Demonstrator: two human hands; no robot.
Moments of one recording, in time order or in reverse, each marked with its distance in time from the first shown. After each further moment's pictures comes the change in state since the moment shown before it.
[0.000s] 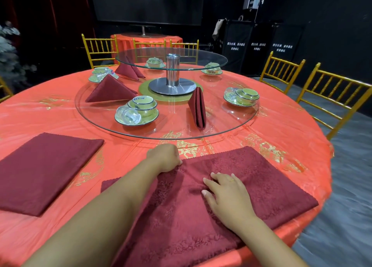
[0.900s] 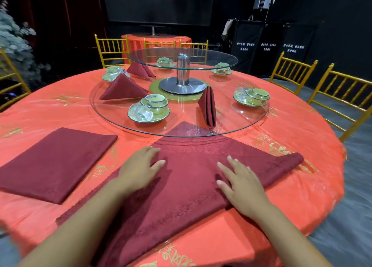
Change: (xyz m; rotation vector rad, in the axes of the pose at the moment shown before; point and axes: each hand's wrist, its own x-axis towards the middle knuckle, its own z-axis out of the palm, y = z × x) left_hand -0.064 -0.087 0.003 -0.071 0.301 0.150; right_hand 0.014 0.017 -0.006 -0.043 -0.090 0.033
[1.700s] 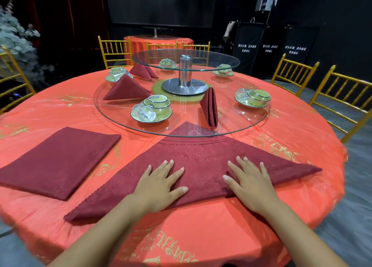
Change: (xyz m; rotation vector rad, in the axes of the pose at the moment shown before) left_hand -0.039 0.037 0.024 0.320 -0.373 0.070; right_hand 0.002 0.020 0.001 -0.040 0.017 0.061
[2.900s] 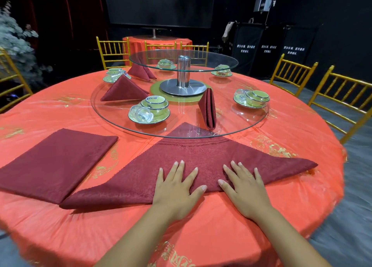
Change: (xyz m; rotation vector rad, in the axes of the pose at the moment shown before) left_hand 0.015 0.055 0.015 -0.125 0.148 -0.092; right_hand 0.002 -0.003 0.020 0.041 0.019 -0.001
